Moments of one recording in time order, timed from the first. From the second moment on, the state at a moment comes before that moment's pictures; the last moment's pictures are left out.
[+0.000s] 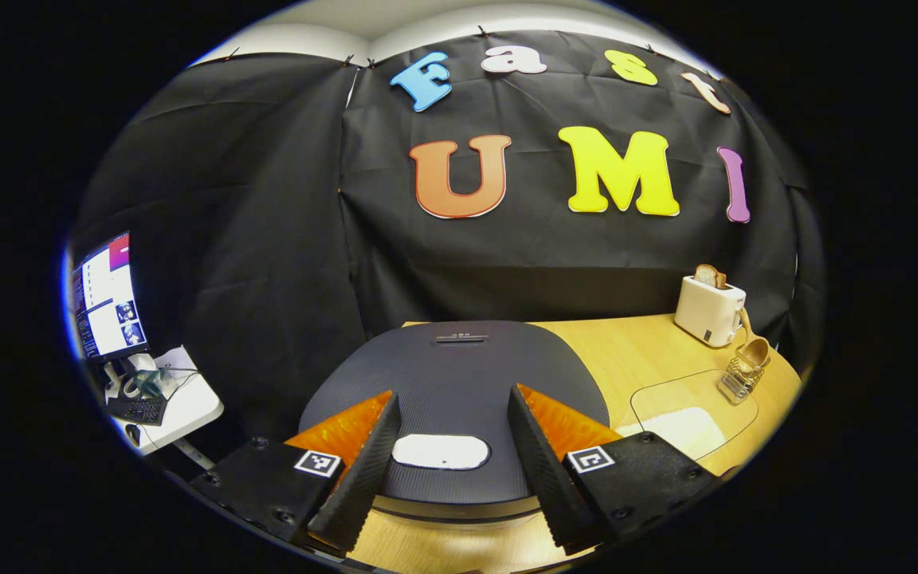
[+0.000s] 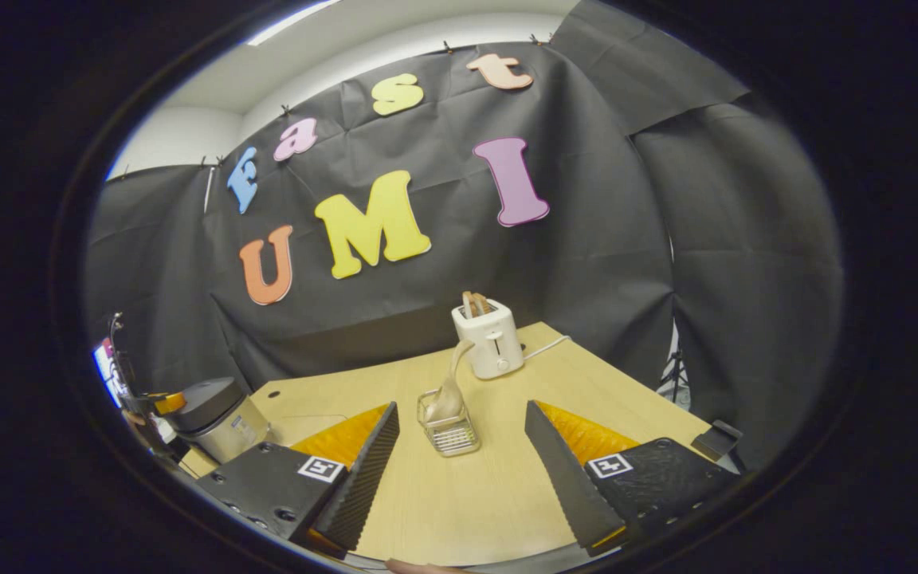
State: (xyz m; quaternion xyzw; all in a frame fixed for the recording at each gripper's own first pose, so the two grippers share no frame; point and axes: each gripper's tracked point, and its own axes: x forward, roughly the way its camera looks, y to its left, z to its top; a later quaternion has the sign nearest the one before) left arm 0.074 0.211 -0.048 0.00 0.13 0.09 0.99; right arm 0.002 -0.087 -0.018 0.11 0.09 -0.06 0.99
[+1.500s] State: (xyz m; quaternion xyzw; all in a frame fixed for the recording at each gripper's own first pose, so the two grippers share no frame) left arm 0.008 0.191 -0.036 0.12 -0.05 0.17 0.98; right arm 0.004 -0.055 -0.032 0.08 0.10 -0.04 0.99
